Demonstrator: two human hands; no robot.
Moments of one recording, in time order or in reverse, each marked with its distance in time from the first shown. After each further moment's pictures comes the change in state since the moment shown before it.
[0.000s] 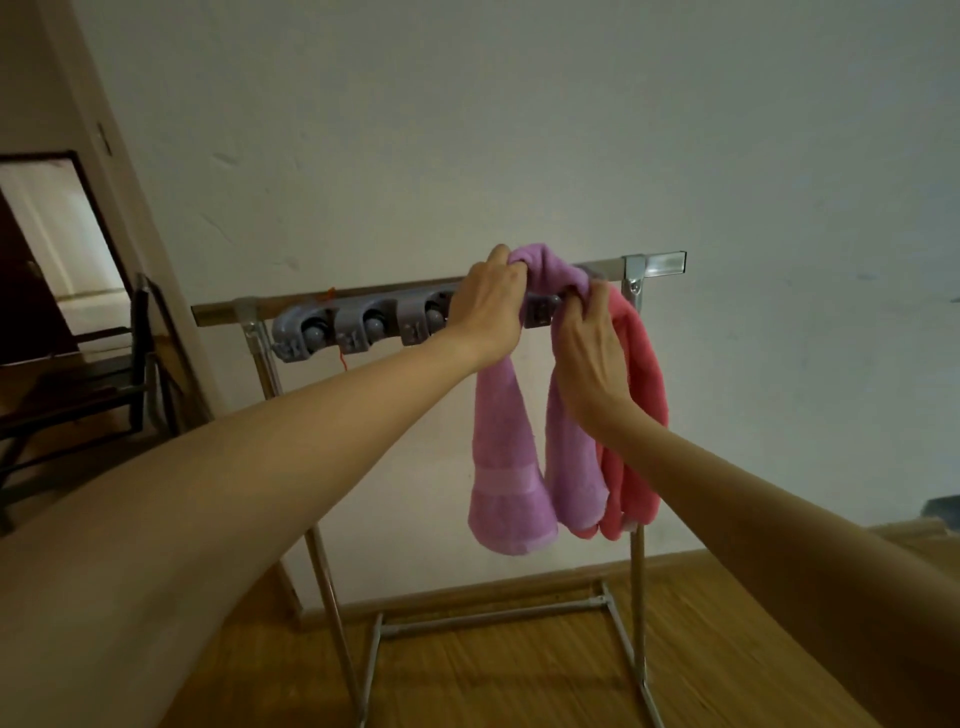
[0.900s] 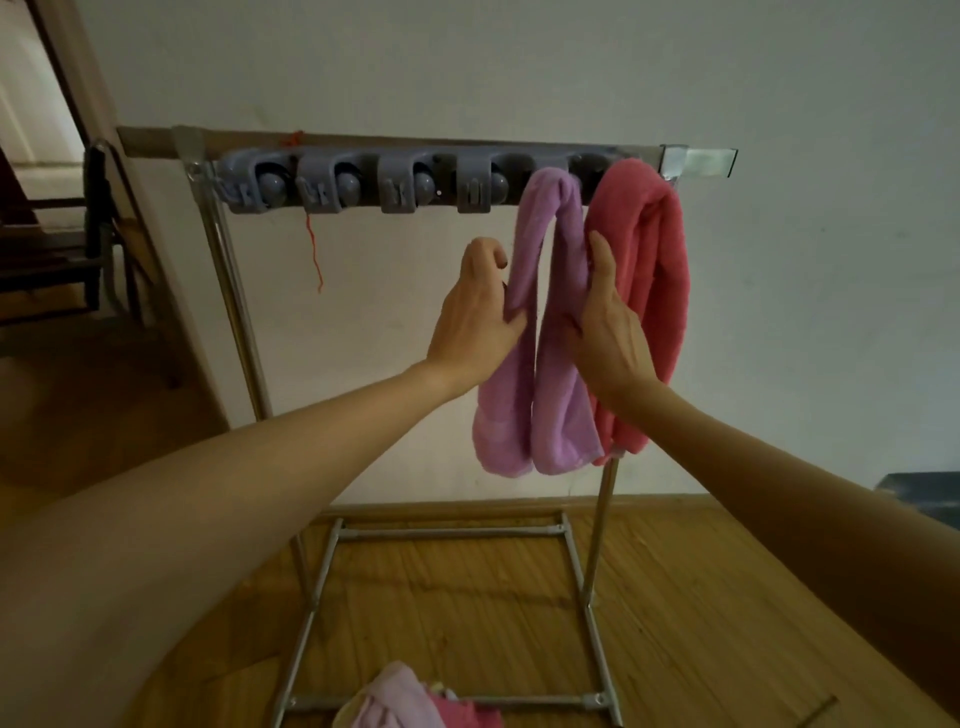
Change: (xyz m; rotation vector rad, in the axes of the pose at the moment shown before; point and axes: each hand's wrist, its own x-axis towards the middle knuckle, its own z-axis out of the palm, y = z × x) left_hand -0.084 -0.016 0.125 -0.478 0.224 -0.101; right_hand -0.062 0.048 0.048 0.353 -0.131 -0.082
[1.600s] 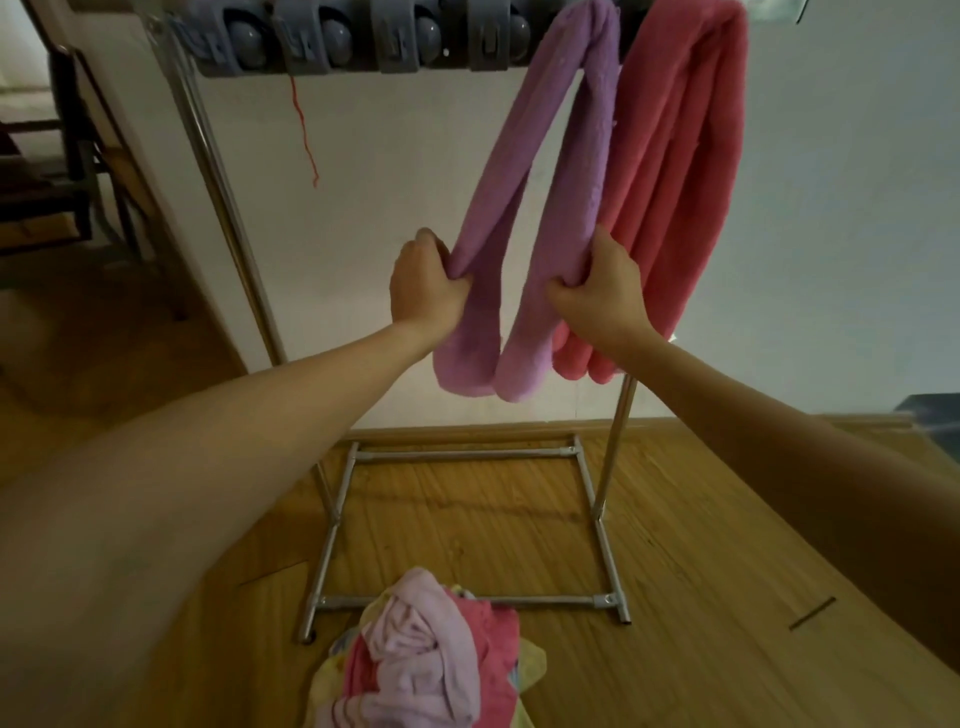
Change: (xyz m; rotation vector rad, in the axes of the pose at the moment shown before) left_hand -0.062 -0.064 0.007 0.057 -0.023 -0.526; right_hand -0.050 -0.015 0.035 0.257 -0.074 0.279
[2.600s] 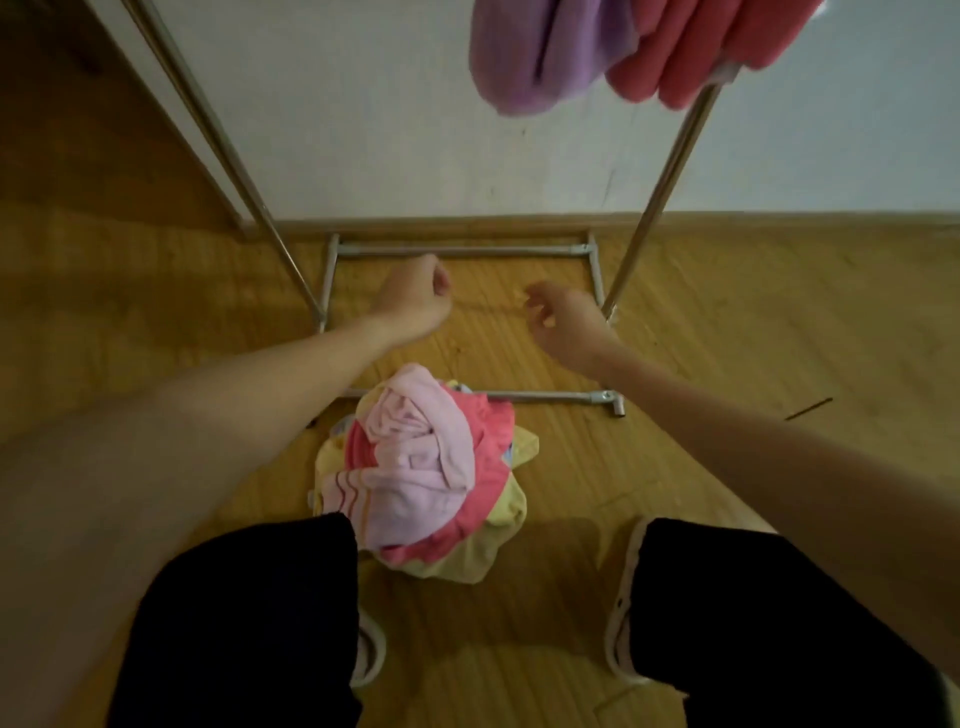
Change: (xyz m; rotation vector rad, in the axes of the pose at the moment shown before) left_hand -0.171 -0.180 0.096 0.160 -0.626 -0.241; right_hand -0.197 0.167 0.112 -0.218 -0.683 0.289
